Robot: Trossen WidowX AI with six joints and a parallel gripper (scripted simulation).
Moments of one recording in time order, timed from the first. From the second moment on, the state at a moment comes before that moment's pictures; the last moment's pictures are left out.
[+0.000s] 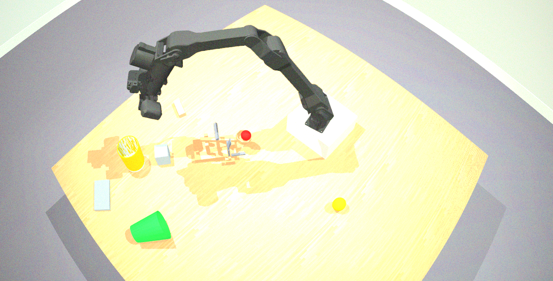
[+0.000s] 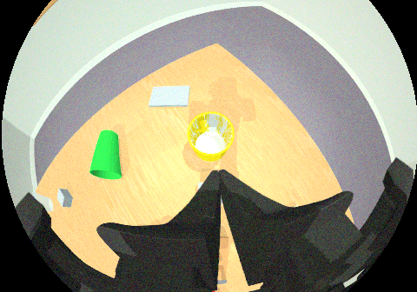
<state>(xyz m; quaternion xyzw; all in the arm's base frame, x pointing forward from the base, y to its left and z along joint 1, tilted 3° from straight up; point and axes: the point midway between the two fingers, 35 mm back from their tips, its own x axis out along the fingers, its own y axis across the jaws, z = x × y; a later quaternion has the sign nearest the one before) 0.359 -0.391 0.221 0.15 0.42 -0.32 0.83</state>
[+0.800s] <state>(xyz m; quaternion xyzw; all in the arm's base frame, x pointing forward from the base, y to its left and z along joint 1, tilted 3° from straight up) 0.344 -0.269 0.131 0.01 0.66 -0.18 0.73</state>
